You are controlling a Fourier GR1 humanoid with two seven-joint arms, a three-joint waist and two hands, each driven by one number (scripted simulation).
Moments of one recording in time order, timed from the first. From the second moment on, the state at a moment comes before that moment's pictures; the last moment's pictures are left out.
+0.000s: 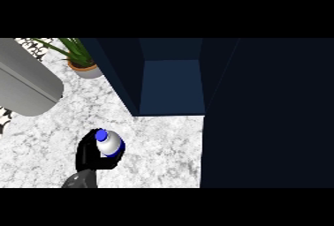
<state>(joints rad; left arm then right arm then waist) -0.33 0.06 0.27 -0.40 0.18 -0.20 -0.96 0.99 -0.13 0.22 -2.48 -0.09 0.32 -0.24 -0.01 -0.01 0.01</state>
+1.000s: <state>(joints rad) -0.33 0.00 -0.18 -0.79 0.45 0.00 -0.69 0.98 -0.12 0.20 -2.47 -0.10 0.33 -0.23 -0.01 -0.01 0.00</state>
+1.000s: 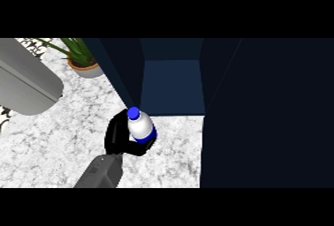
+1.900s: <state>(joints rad) -0.74 0.00 -0.42 -0.82 0.53 0.53 -0.40 0.94 -0.11 0.14 -2.46 -0.13 0.35 -0.22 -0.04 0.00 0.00</state>
